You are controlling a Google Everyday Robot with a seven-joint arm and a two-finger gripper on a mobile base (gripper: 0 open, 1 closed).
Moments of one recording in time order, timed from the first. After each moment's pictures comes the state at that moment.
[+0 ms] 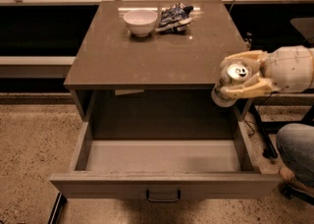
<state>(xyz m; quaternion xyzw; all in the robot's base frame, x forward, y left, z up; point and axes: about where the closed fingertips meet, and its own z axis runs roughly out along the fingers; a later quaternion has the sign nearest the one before) 0.508 -0.174 0.911 -0.59 0.54 0.27 0.53</state>
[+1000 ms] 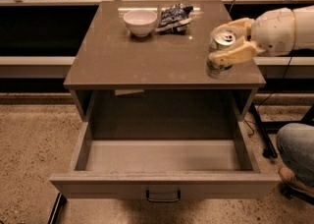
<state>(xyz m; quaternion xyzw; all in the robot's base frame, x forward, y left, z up) 0.576 -0.156 0.952 -0.58 0.59 0.25 0.51</state>
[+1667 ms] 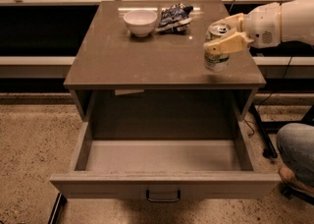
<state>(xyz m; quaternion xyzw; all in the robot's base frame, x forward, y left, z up) 0.627 -0.160 0.943 -0.51 0.66 0.23 0.49</state>
